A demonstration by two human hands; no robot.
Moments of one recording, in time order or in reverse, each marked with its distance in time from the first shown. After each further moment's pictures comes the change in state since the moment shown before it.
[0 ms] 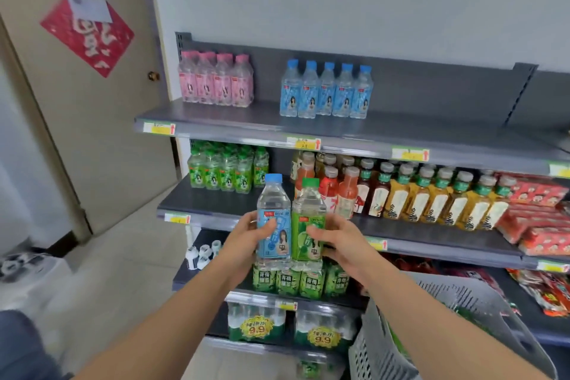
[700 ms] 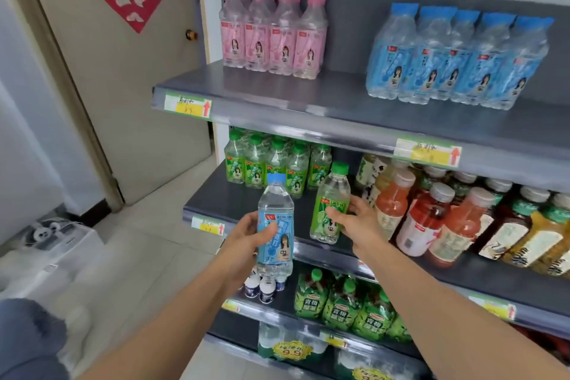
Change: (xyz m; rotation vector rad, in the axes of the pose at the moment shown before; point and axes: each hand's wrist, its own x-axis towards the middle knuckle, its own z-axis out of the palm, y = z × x) left_hand 0.184 -0.018 -0.154 -0.069 0.132 -0.039; right_hand 0.274 0.049 0.086 -0.174 0.191 -0.052
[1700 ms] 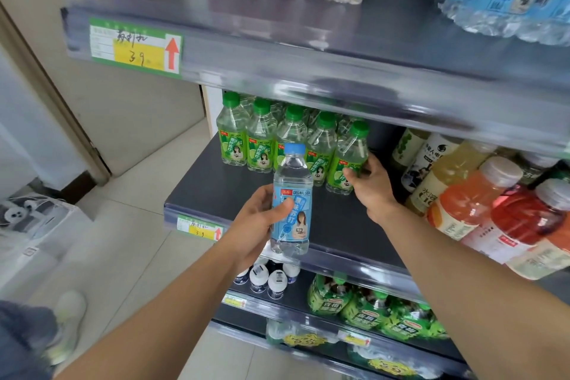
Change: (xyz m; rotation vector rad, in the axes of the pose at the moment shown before) left_hand 0.133 -0.014 -0.035 -0.021 -0.113 -0.079; right_hand 0.169 0.056 0.049 -0.273 0.096 -0.097
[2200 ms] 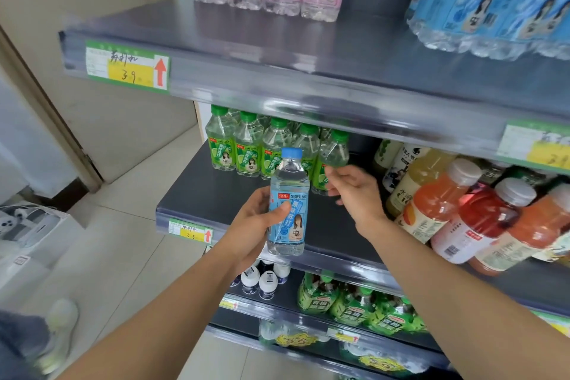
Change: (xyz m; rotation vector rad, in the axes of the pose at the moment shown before) left_hand -0.010 0.003 0.022 -0.017 -0.014 0.014; right_hand -0.061 -0.040 -0.019 0.082 -0.047 -0.021
